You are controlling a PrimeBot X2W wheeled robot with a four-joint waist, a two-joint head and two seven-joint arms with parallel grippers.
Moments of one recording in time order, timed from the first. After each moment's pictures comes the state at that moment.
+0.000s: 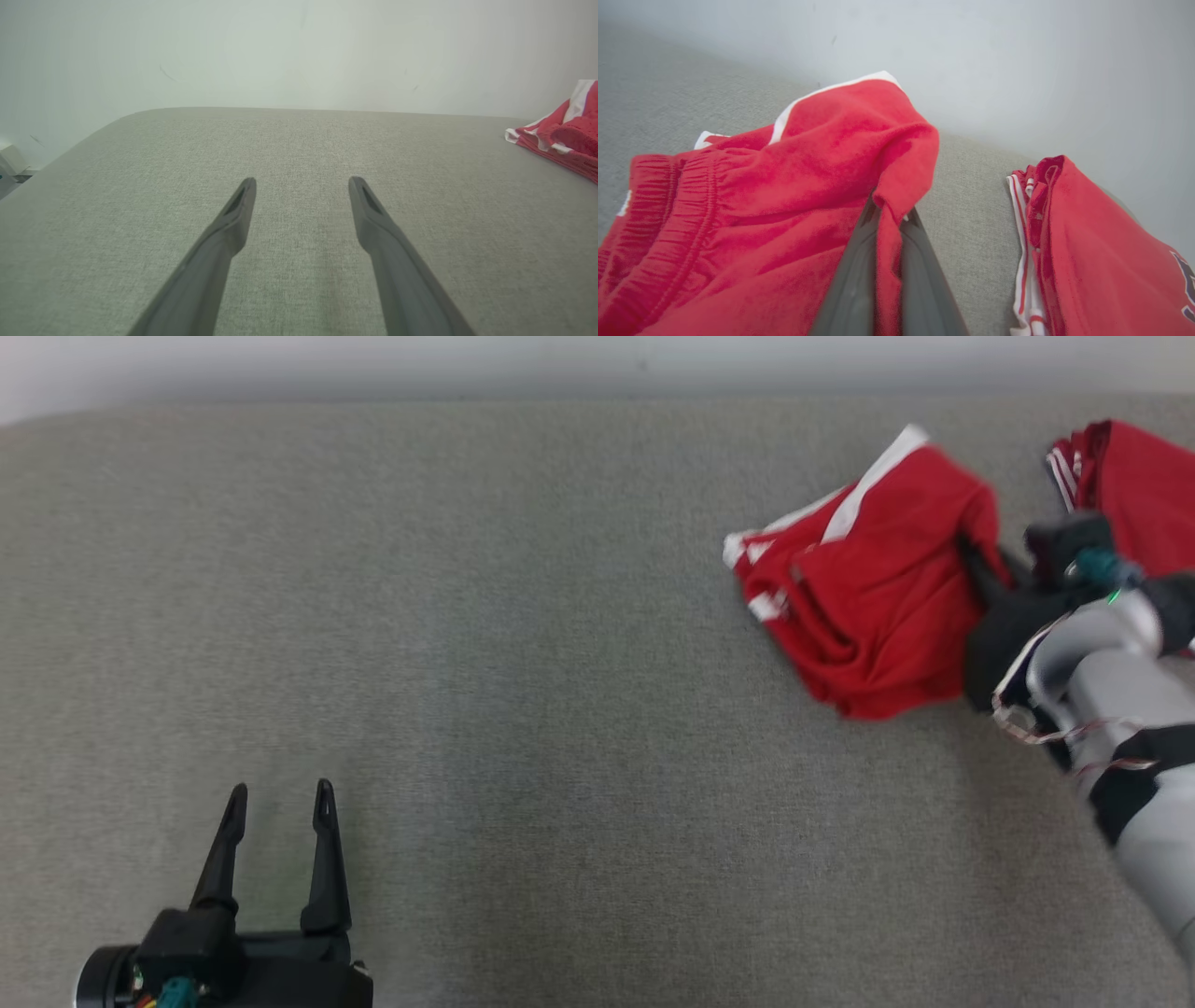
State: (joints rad) left arm -0.09 0.05 0.03 0.14 -0.12 -0.09 -0.26; right arm -0.94 -0.46 0.56 1.04 0.39 0.13 -0.13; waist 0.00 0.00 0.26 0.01
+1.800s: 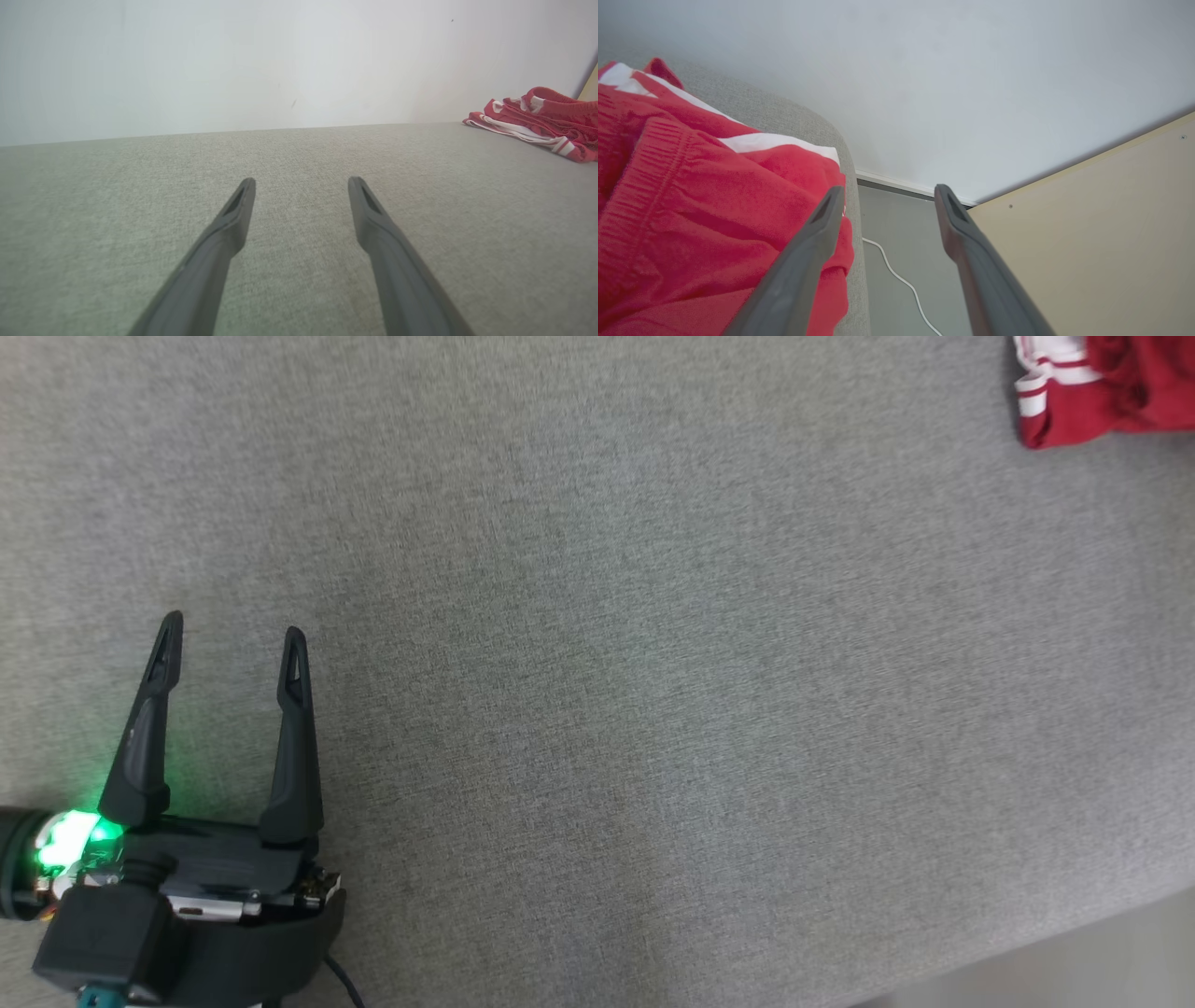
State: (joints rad) left arm -0.20 0.13 -0.03 -0.21 -0.03 -0.11 -0.27; right arm -1.32 -0.87 0.51 0.92 0.32 0.13 -0.01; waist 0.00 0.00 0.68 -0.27
